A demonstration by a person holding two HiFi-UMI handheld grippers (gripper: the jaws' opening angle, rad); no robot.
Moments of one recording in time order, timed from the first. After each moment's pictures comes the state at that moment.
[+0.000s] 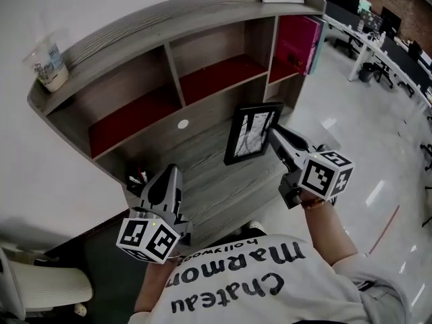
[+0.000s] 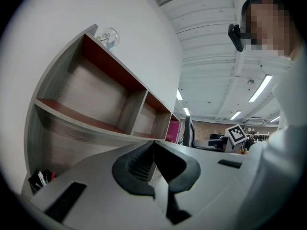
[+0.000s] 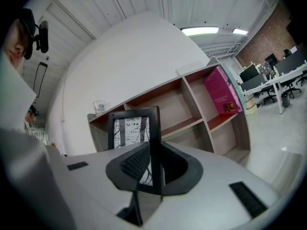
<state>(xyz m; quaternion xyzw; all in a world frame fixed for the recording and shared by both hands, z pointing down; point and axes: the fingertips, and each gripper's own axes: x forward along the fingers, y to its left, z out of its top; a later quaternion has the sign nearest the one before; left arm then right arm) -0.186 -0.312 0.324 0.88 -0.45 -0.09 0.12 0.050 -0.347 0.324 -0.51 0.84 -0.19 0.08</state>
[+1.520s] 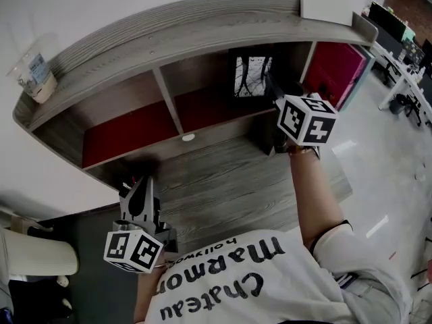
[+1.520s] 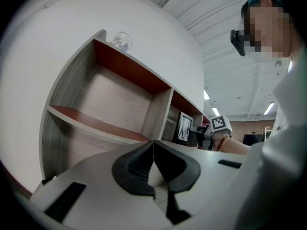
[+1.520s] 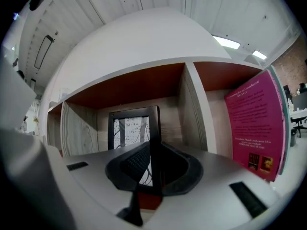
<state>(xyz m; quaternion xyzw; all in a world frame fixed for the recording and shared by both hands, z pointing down) -0.206 -0.381 0.326 0.78 -0.61 -0.10 0.11 0.078 -0.601 0.261 -0.54 0.84 -0.06 0.04</state>
